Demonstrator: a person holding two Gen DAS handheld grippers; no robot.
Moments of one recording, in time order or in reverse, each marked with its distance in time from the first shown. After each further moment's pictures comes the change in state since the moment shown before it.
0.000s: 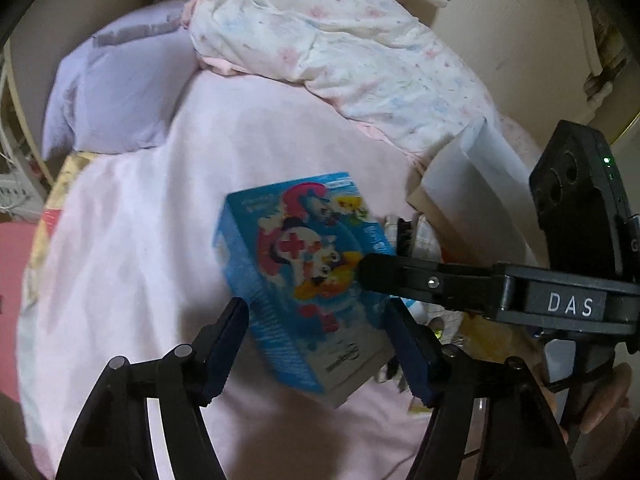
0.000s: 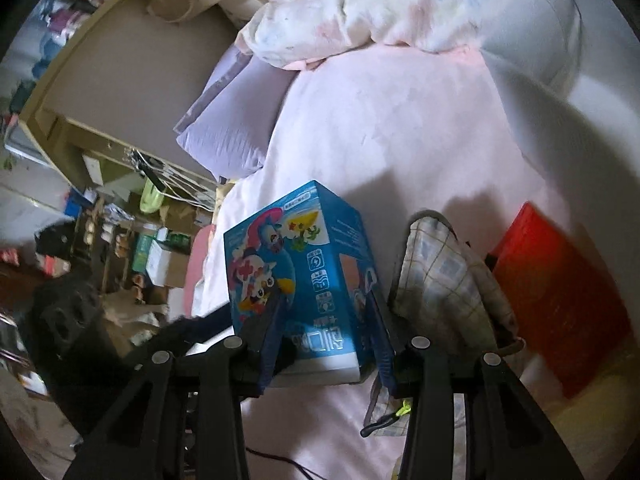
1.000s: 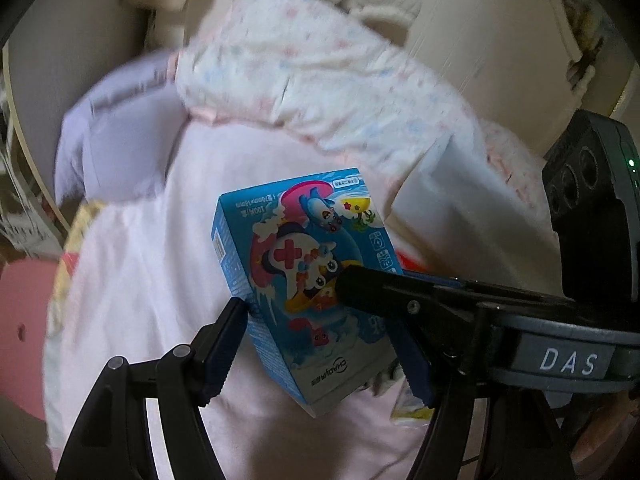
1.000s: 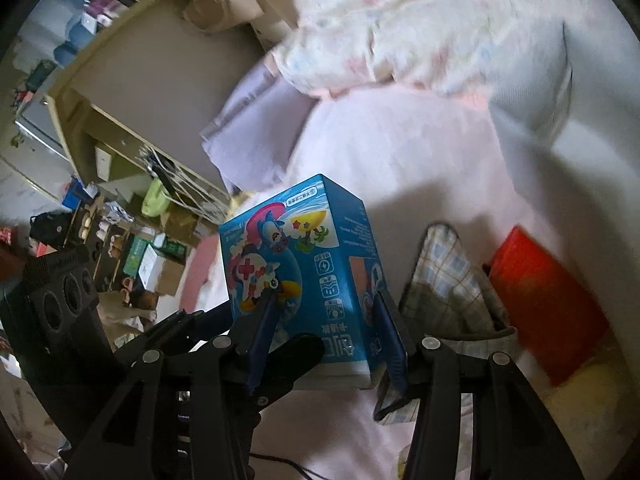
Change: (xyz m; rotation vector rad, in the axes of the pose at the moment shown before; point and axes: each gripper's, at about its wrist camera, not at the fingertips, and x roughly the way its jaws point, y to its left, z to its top) left arm -0.039 -0.033 0.003 0.095 -0.122 0.046; right arm -0.033 0.038 -0.013 -0.124 -0.156 -0.045
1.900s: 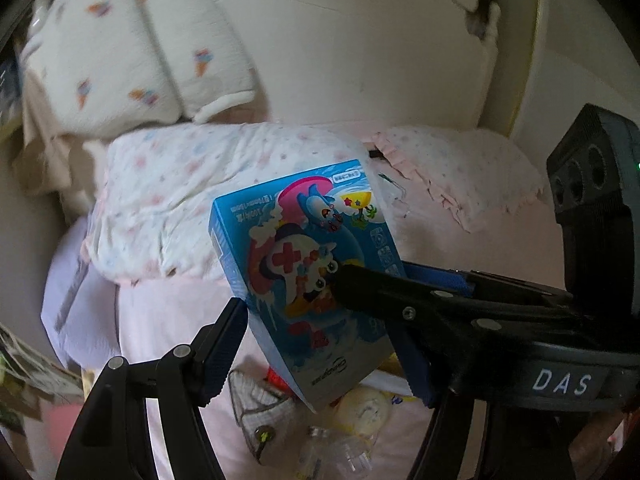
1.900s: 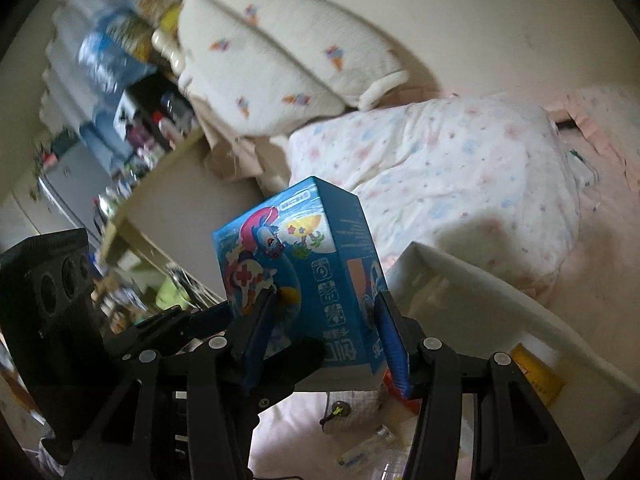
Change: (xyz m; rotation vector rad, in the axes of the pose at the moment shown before) left arm -0.054 -0.208 0.100 0.368 -0.056 -0.012; right arm -0.200 -0.049 0.036 0.064 -0.365 -0.001
